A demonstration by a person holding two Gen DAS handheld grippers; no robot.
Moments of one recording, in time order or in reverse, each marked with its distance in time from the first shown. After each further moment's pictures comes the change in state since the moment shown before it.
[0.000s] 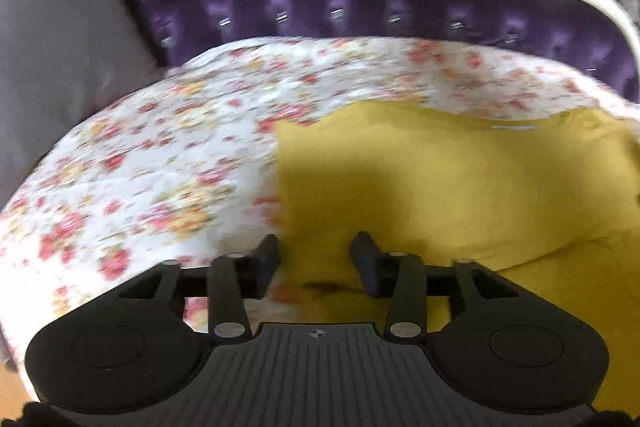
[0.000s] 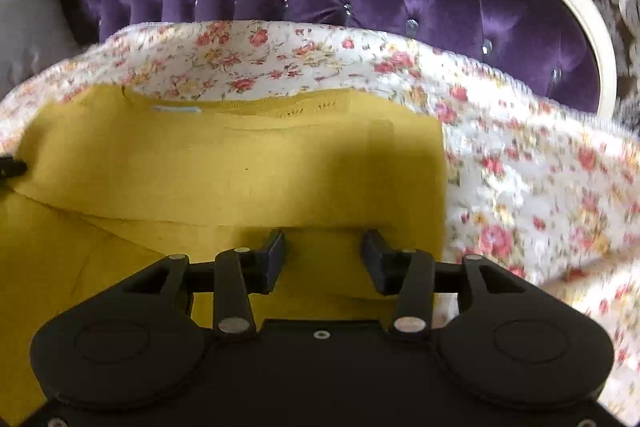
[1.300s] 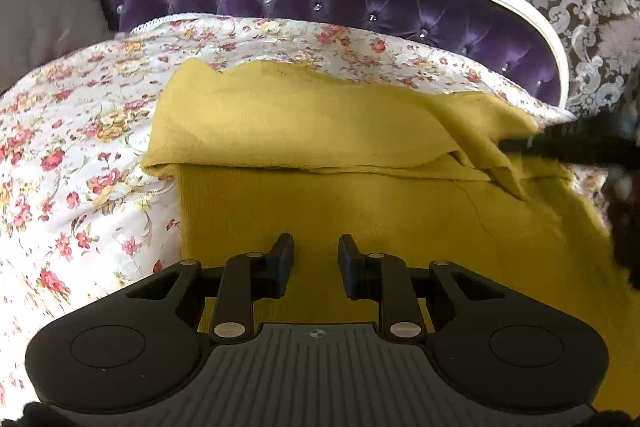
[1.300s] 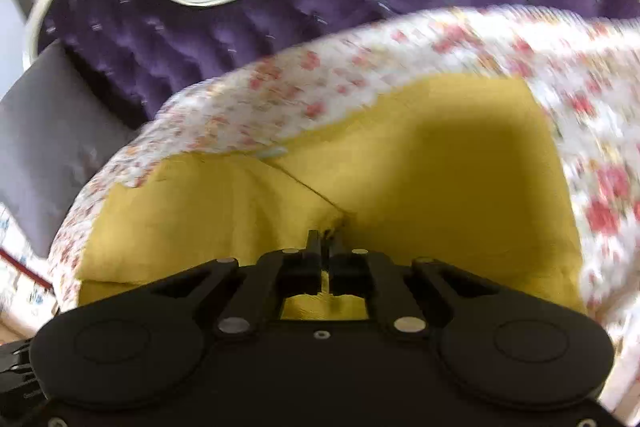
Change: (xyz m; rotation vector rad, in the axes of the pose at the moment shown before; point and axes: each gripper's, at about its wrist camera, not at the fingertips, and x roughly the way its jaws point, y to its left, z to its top) left arm -0.062 -0.043 -0.048 -0.067 0.000 -0.242; right arm 0.007 0.027 0.010 0.254 -0.048 0.279
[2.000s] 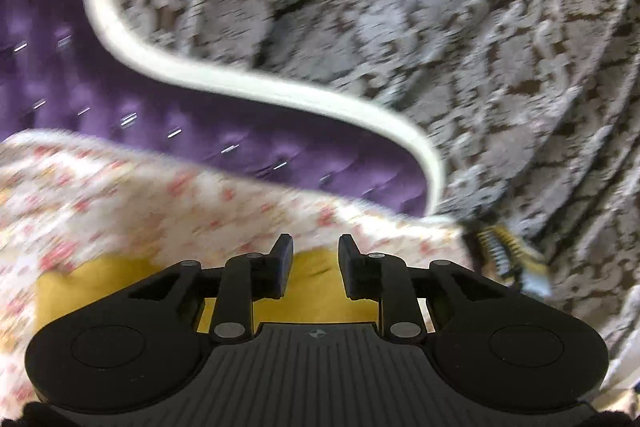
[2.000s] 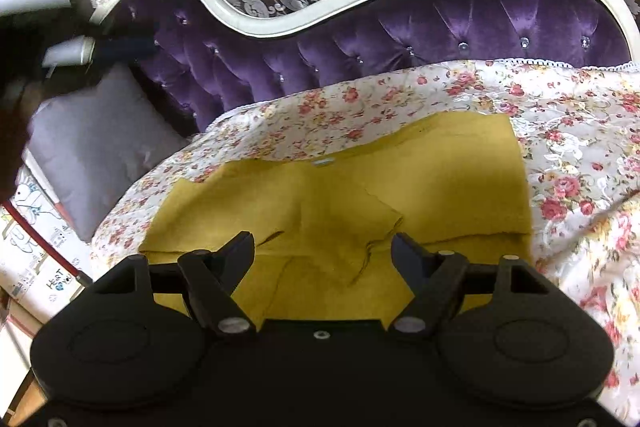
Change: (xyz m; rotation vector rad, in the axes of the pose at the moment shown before) left arm -0.037 -0.048 0.162 -0.028 -0.090 -0.341; right arm -0.076 0.008 -0.024 -0.043 -0.086 0.056
